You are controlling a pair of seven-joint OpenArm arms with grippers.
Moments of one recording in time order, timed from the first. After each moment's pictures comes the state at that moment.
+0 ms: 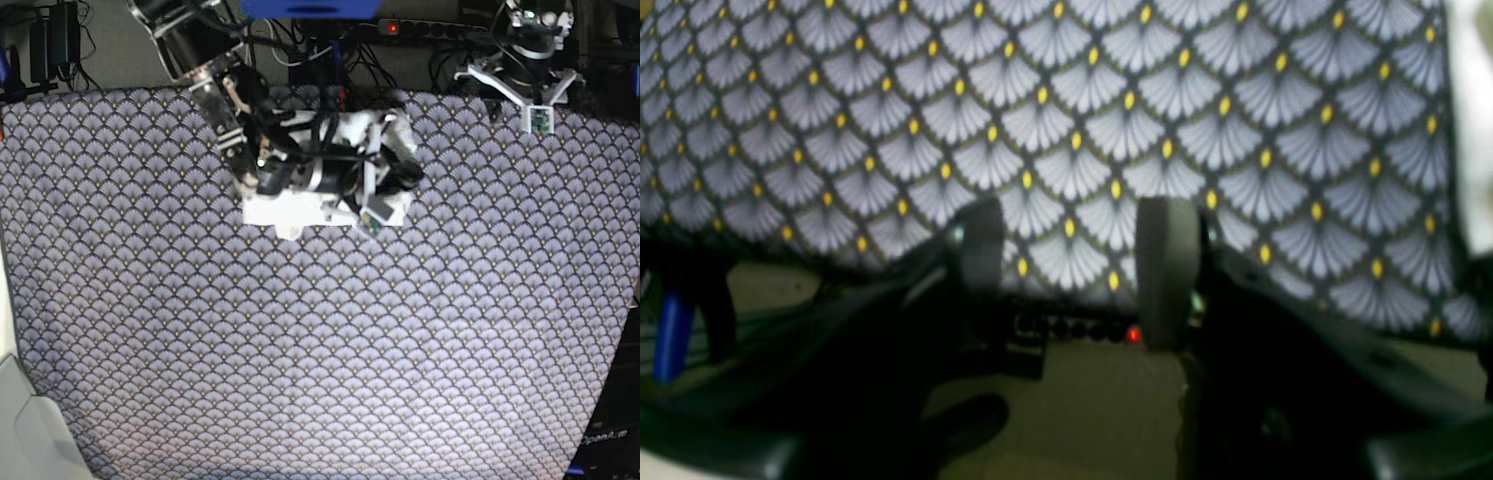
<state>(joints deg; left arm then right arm) 41.8 -15.9 -6.1 110.2 -11.1 6.7 24.3 4.0 -1.7 -25.2 79.9 23.8 39.5 -39.8</state>
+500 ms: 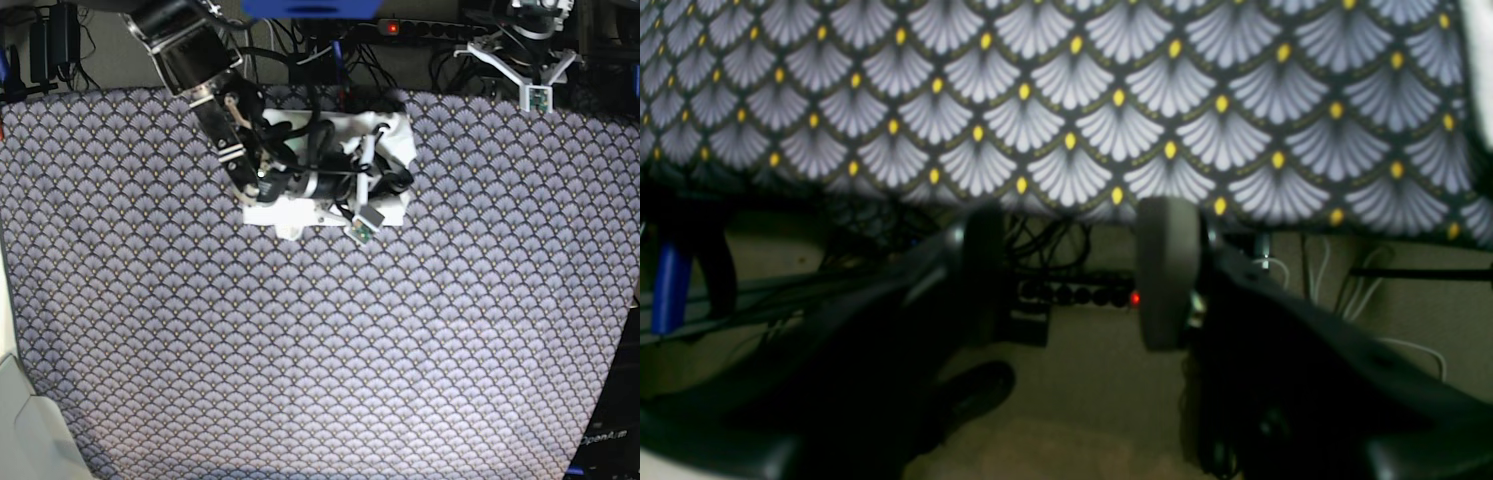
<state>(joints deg) 46.0 -16.2 -6.3 110.7 -11.2 6.6 23.9 7.2 -0.9 -25.3 70.4 24.1 39.6 -35.1</state>
